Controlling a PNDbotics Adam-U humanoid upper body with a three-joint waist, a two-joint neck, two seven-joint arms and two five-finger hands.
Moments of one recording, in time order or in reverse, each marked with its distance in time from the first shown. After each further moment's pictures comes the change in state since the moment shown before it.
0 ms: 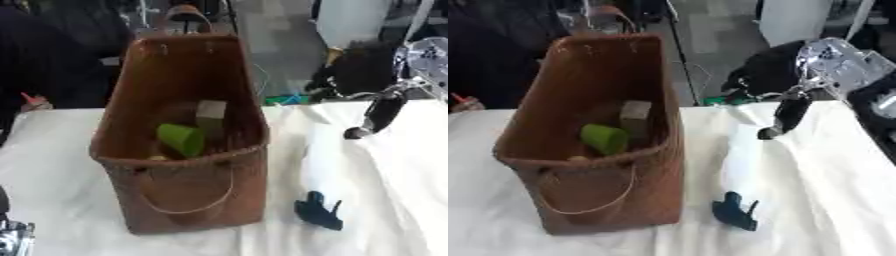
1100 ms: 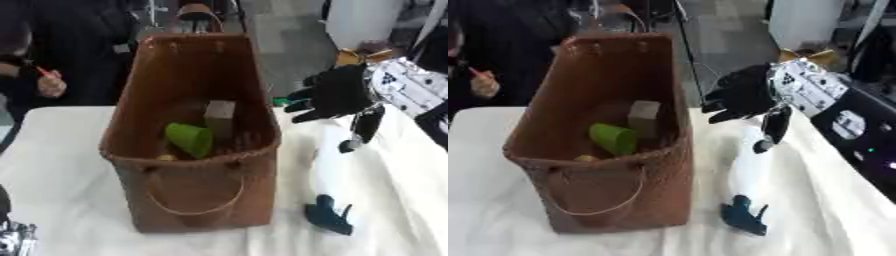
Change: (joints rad) left arm -0.006 0.007 -0.006 0.000 0.001 -0.002 0.001; right arm -0.024 0.062 0.059 0.044 0.341 -0.034 -0.308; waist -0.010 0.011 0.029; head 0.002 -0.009
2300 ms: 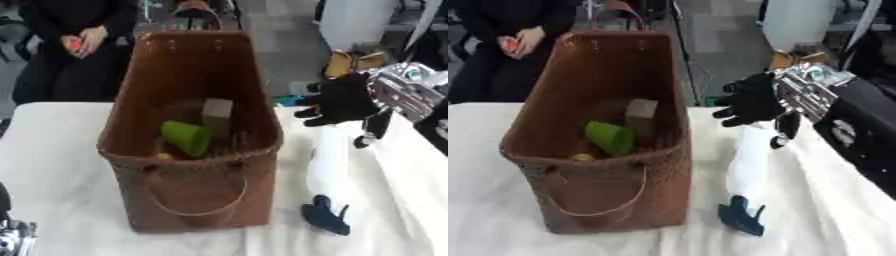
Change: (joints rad) left arm -0.003 0.018 0.000 0.000 -0.004 0.003 0.013; right arm -0.016 0.015 0.054 0.112 0.374 0.055 -0.318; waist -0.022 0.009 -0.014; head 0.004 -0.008
